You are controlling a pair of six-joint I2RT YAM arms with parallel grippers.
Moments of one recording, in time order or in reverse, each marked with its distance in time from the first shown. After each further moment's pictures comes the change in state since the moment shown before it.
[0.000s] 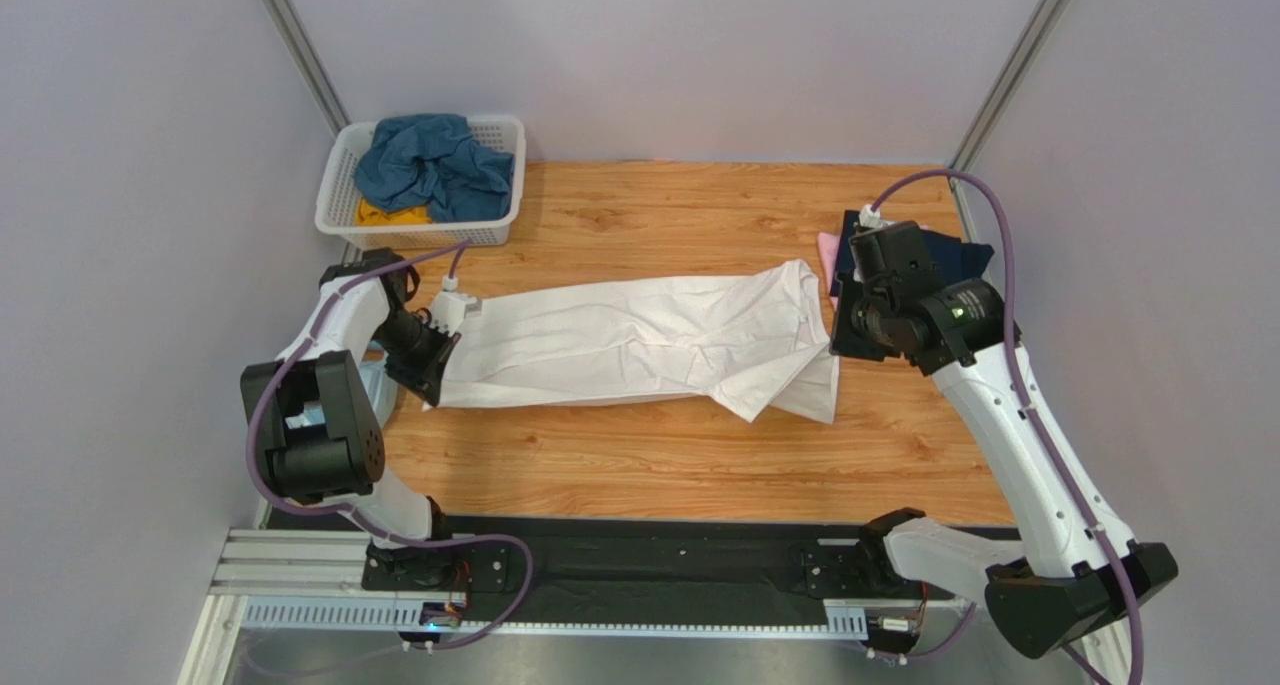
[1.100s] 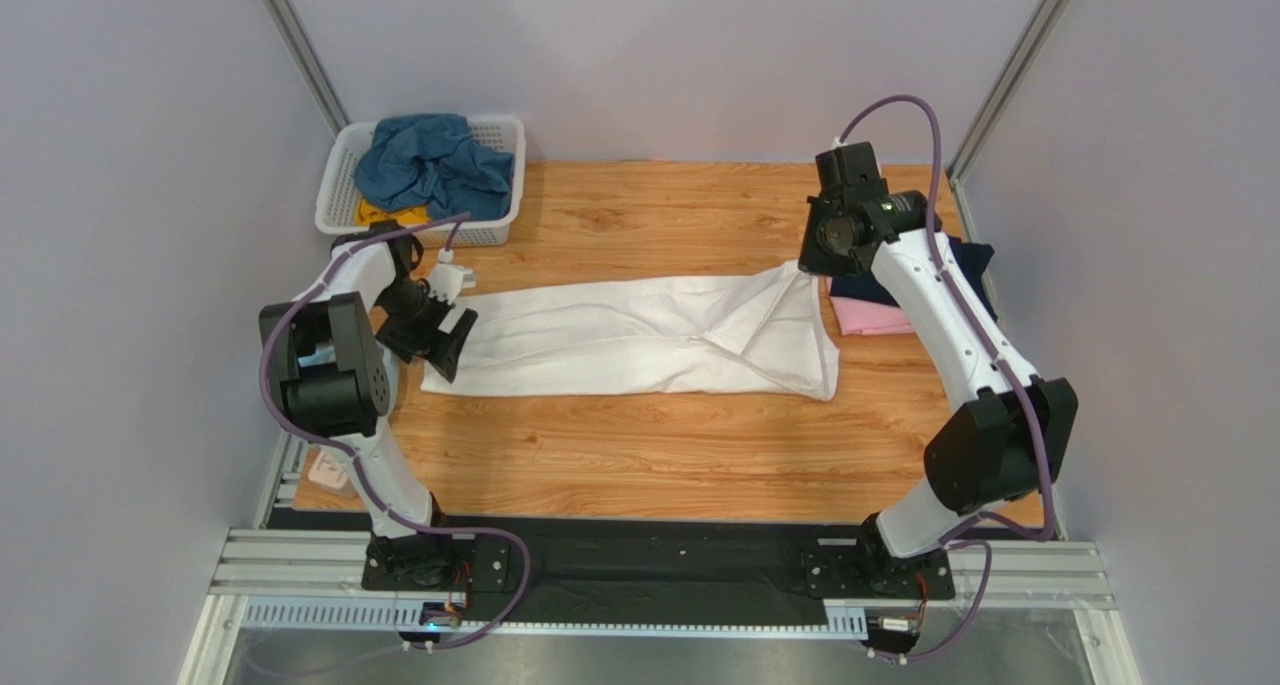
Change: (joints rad) left arm 0.002 0.293 0.229 0.071 -0.065 -0.058; right arm -0.124 0.454 0.217 0.267 -0.006 -0.038
